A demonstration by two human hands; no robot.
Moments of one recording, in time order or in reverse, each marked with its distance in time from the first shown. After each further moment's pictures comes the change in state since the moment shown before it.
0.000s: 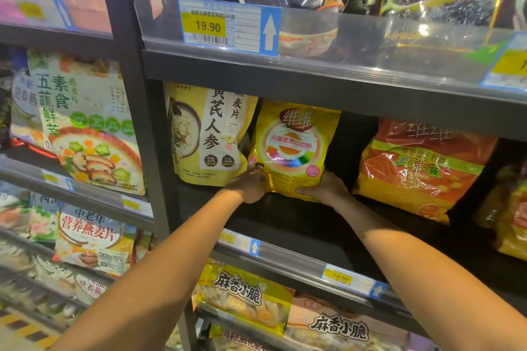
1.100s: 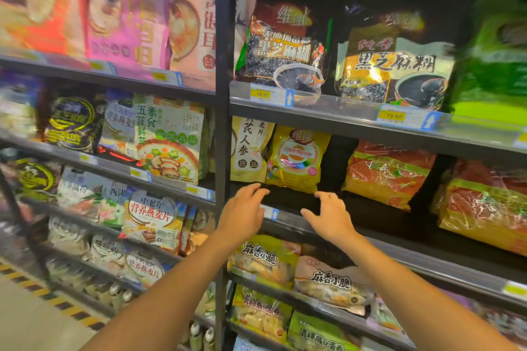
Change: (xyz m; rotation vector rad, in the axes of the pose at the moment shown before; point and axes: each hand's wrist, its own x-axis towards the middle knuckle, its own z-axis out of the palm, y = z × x) left_hand -0.255 0.011 0.001 0.209 0.456 0.167; right_hand -0.246 -0.076 -0.016 -0.339 0.126 -0.080
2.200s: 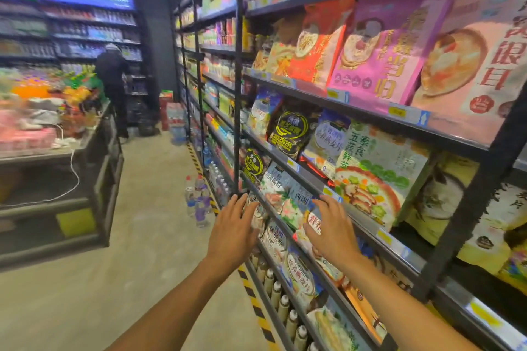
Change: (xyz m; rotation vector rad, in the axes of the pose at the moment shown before) left_hand -0.232 -0.267 -0.169 0.425 0.255 -0.742; right_hand -0.010 -0.383 0.178 0.170 -0.126 -0.866
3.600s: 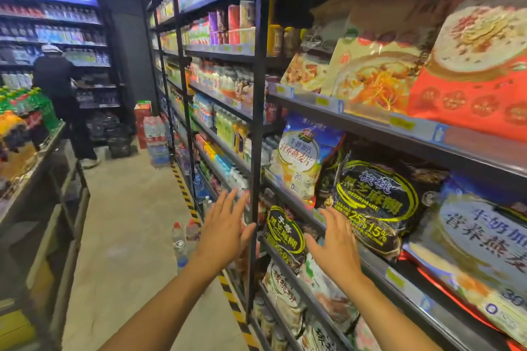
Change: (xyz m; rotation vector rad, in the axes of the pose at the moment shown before) left_hand 0.512 -0.347 0.142 -0.040 -0.003 0.058; right_hand 0.511 -0.076 0.265 0.097 0.072 0.192
